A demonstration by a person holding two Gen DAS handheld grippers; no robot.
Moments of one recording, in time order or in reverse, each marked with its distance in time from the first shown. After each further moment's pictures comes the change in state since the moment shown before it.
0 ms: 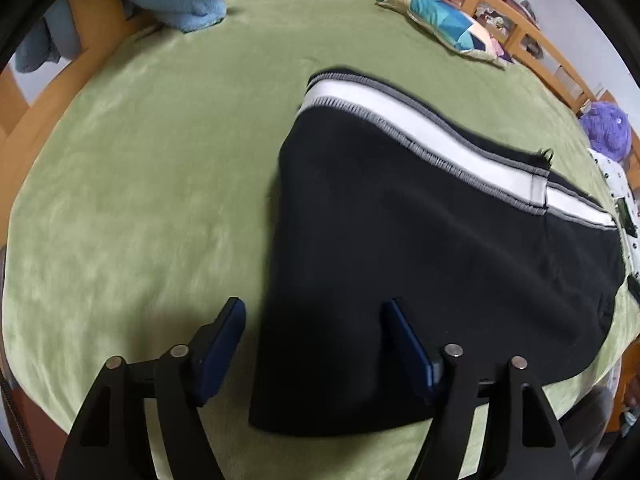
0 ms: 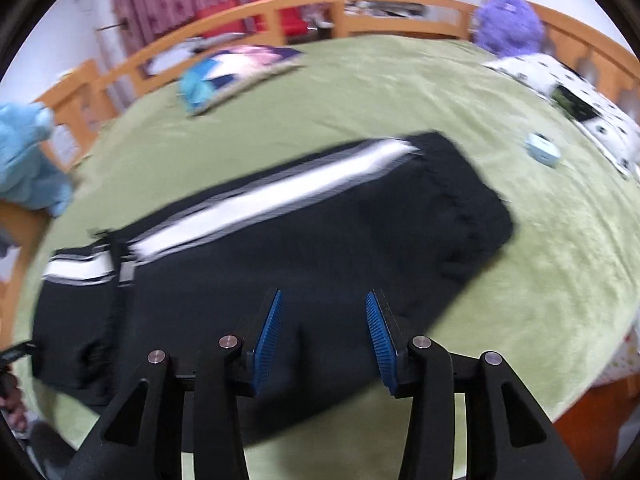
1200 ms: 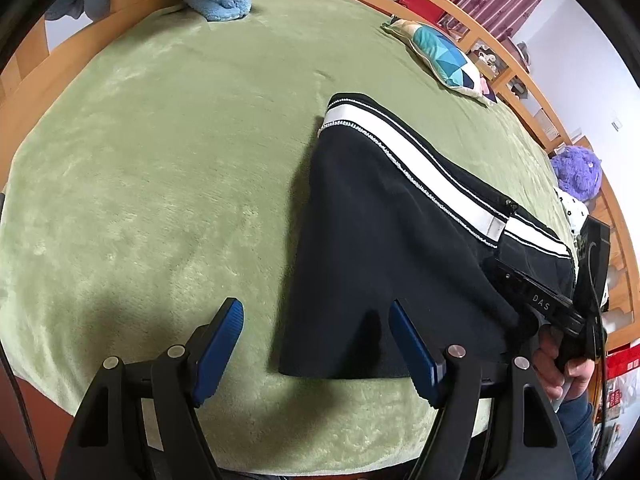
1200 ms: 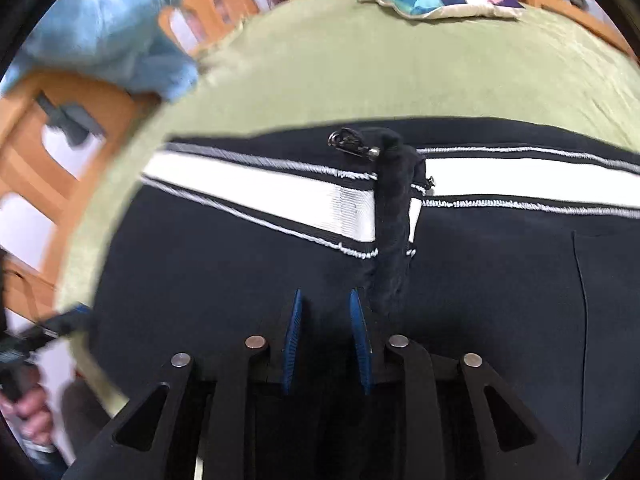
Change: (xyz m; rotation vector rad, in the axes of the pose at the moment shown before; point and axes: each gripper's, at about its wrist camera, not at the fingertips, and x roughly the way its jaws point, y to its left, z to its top) left arm -0.032 0.045 -0.013 -0.111 -0.022 -0.184; right arm 0.102 0.196 -0.023 -0.286 0.212 0.268
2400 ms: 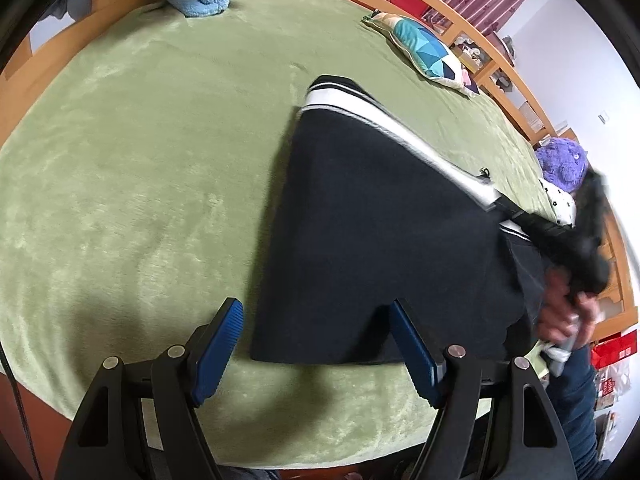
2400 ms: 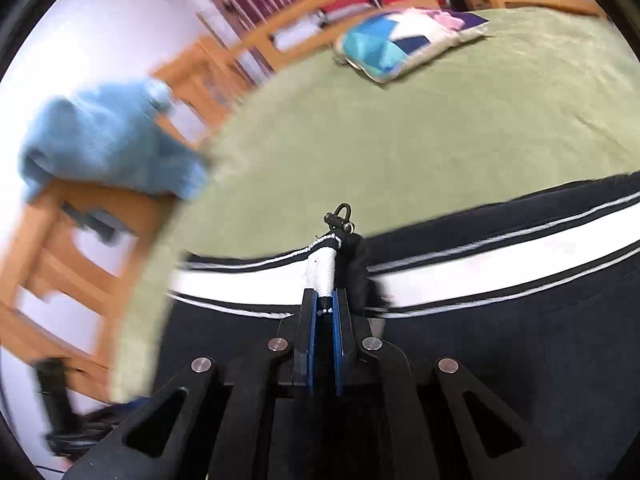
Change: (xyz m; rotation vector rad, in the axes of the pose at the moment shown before) left arm 0.005 -0.015 -0.008 0.012 0.019 -0.065; right arm -0.016 -0.052 0.046 0.163 -0.099 0.106
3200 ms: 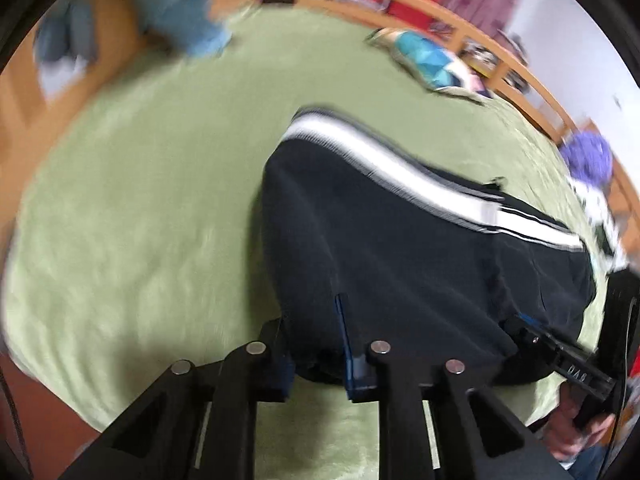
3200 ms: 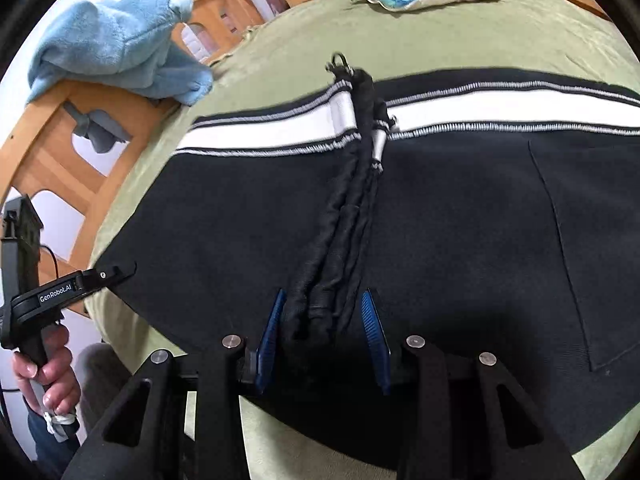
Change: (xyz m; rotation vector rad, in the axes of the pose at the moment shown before) left arm -0.013 -0.064 0.001 0.115 -0.141 0.197; right arm -0.036 -0.002 -0.098 -0.073 0.090 0.058
